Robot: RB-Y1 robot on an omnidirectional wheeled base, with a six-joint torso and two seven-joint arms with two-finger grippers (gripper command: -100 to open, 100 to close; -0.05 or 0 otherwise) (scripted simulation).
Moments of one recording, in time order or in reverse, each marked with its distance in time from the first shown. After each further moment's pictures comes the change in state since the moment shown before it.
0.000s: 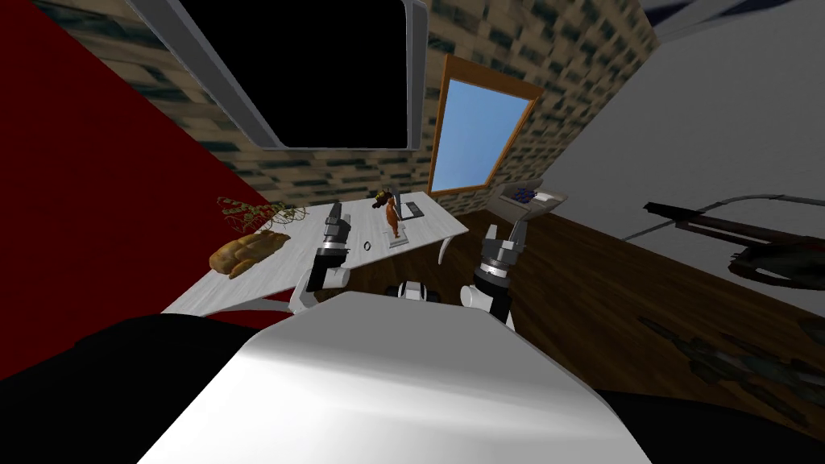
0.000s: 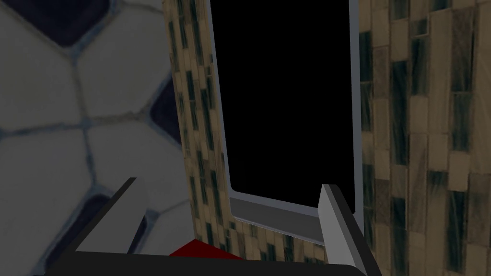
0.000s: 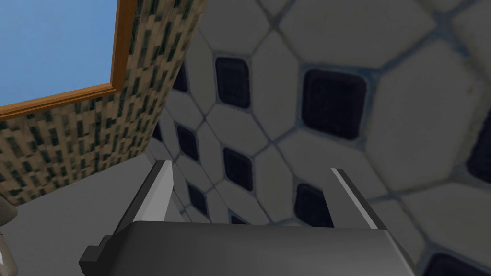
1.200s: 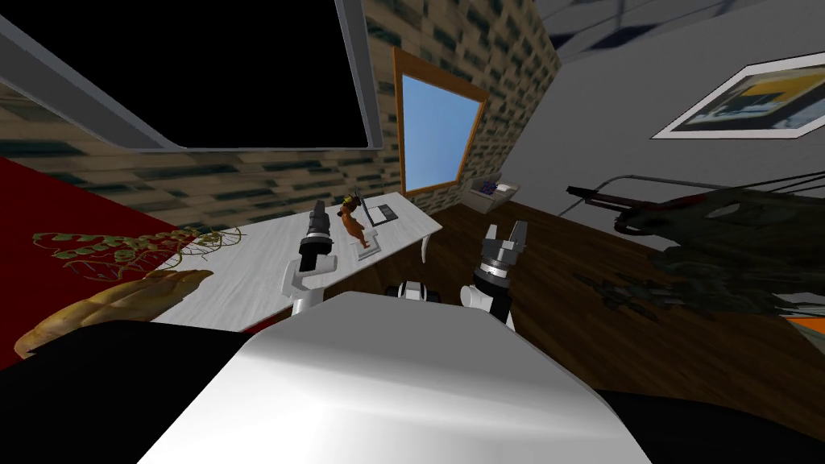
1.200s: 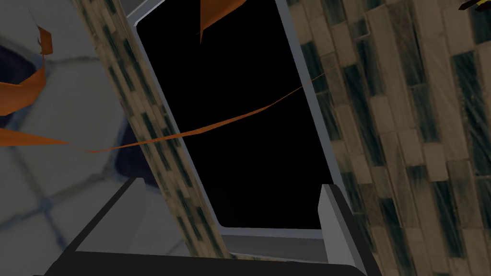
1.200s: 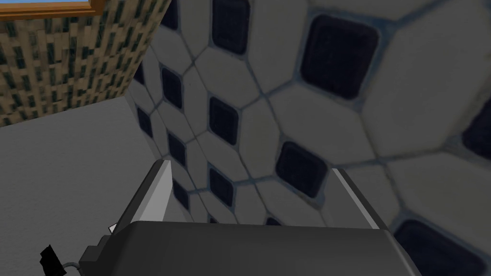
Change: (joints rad) left arm -0.202 -0.011 0.279 0.150 -0.120 0.268 -0.067; right arm 0.000 0.000 0.000 0.000 0.000 0.000 0.000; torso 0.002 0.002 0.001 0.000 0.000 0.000
